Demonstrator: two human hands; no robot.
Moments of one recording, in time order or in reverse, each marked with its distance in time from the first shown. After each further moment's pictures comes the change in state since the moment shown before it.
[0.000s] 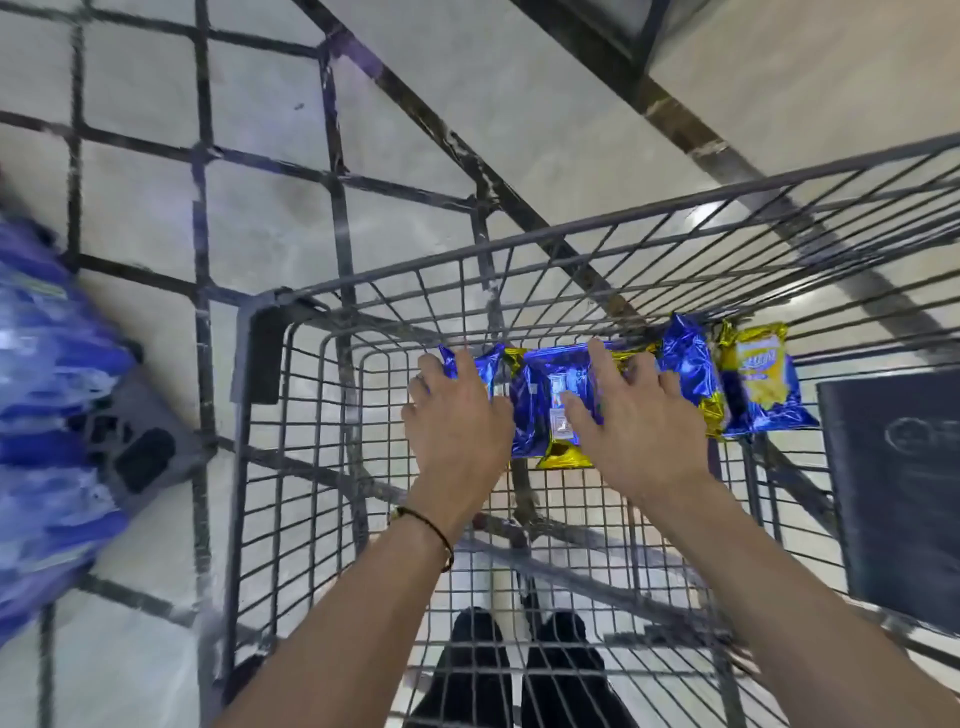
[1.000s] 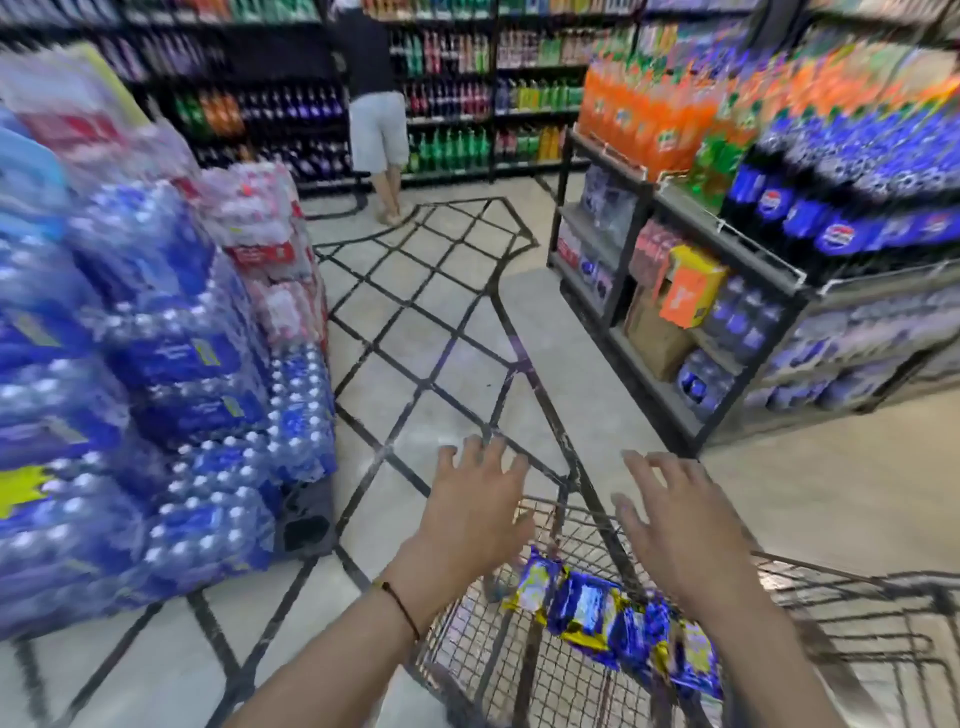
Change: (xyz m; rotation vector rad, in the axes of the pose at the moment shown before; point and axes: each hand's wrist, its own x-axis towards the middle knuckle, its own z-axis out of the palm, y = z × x) left_hand -0.314 -0.047 -0.407 0.243 0.482 0.240; right_hand -0.253 -0.073 -0.415 -0.154 0.525 -0.620
